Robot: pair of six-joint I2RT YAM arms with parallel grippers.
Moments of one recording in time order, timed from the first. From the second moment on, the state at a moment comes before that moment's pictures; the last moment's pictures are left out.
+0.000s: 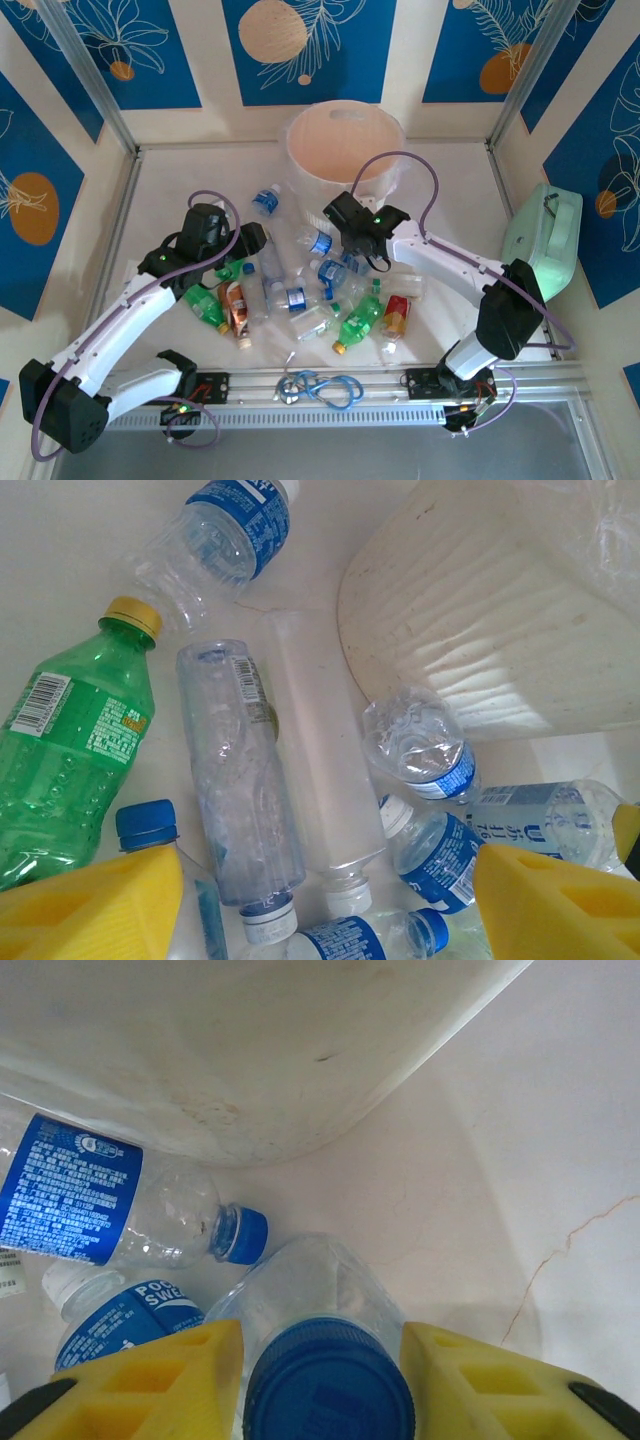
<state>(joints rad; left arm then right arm) -0.48 1.04 0.89 -0.57 0.01 -0.72 0.77 1.55 1.27 -0.92 0.44 0.63</state>
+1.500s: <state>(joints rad) -0.46 1.05 0.90 -0.63 0.01 -0.74 0.61 1.77 2.50 -1.21 0.22 0.44</state>
